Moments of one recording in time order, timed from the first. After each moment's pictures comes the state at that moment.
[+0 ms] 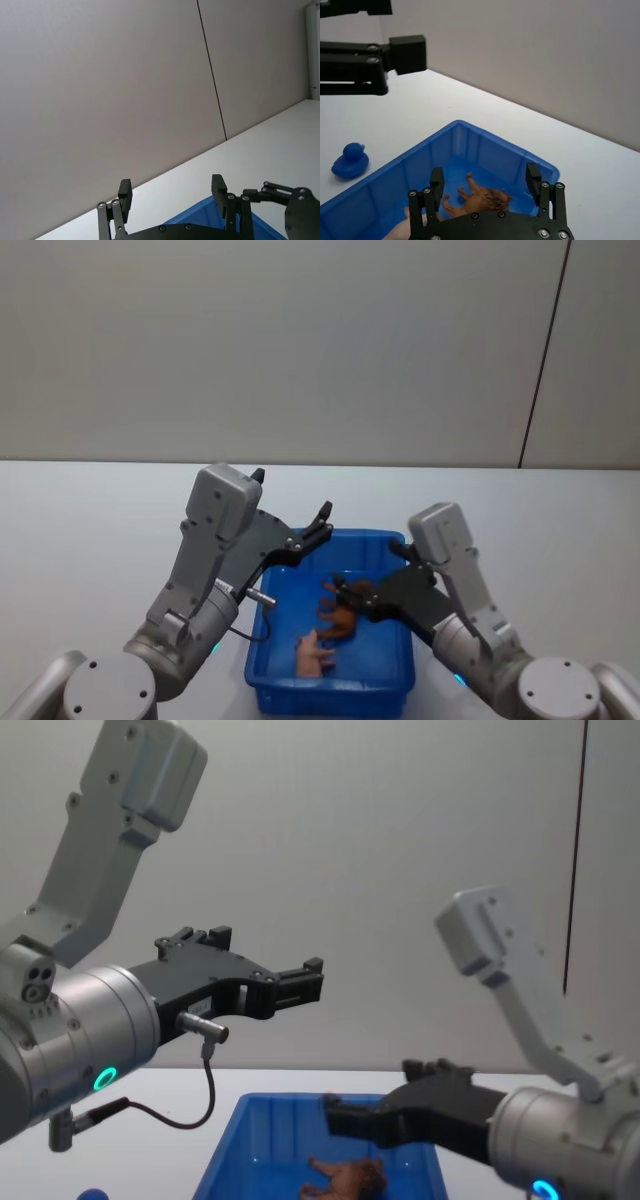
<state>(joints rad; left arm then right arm) -0.24 0.38 0.45 -1.63 -0.20 0.01 -0.01 0.24 0.05 -0.36 -1.35 -0.03 0.10 0.25</state>
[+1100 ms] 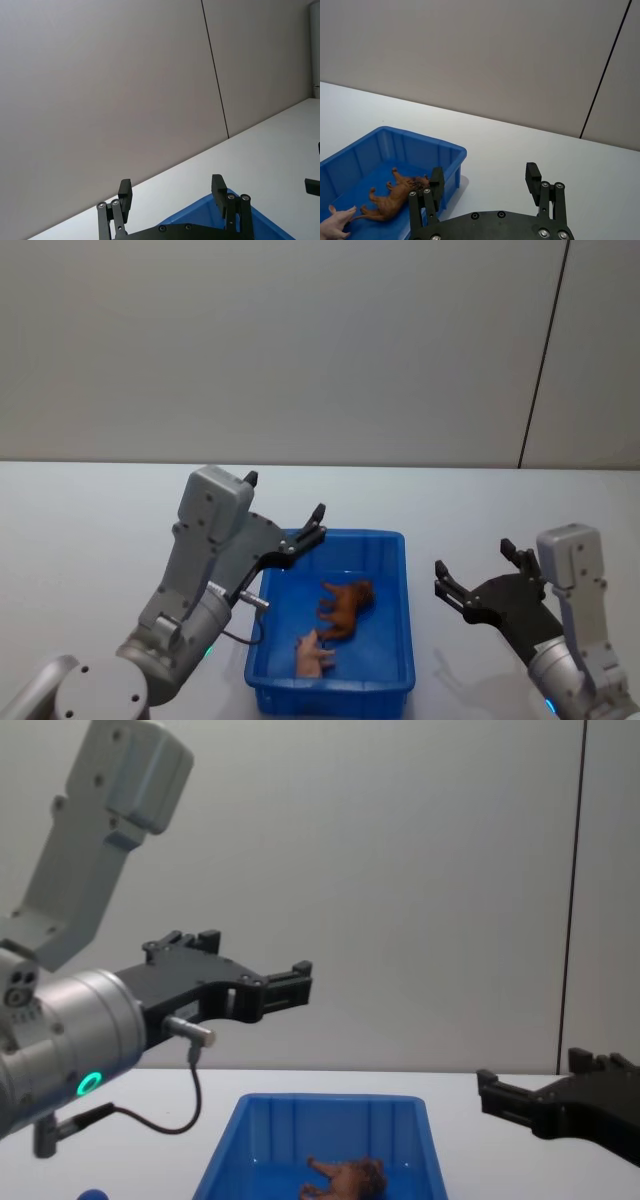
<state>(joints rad) -0.22 0.40 0.45 -1.64 -0.21 0.02 0.00 0.06 0.17 -0.28 -1.53 0.10 0.01 0.05</state>
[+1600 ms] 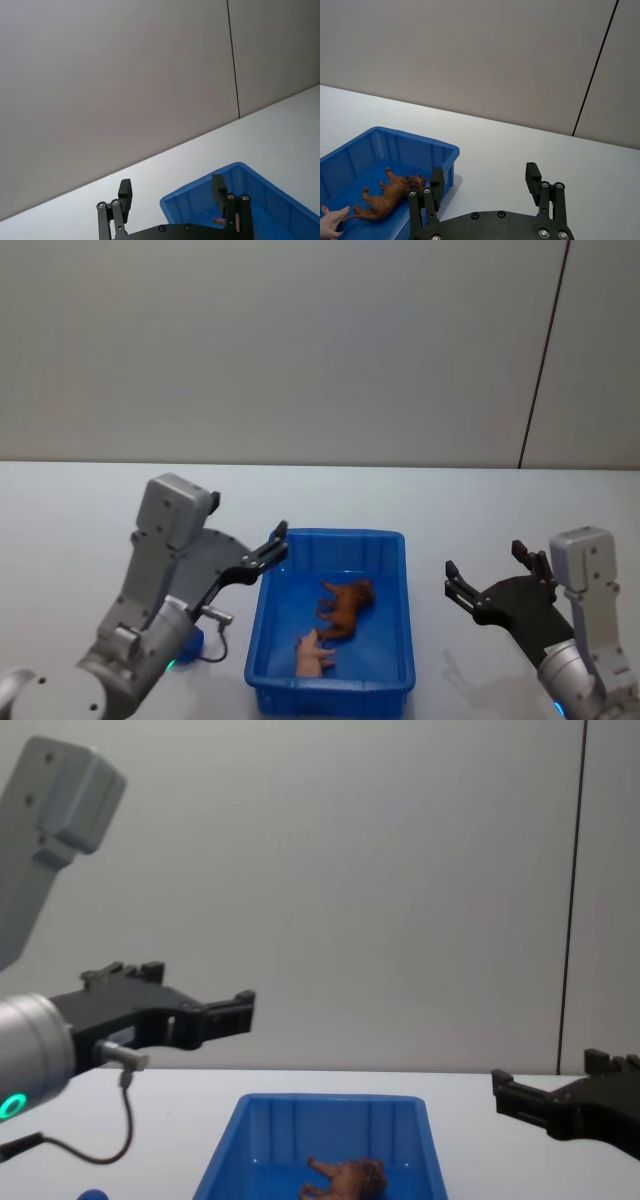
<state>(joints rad) -0.17 0.46 0.41 -1.68 -0.29 0.08 0.02 0.05 0.19 -0.27 -1.55 0.11 0.01 0.04</state>
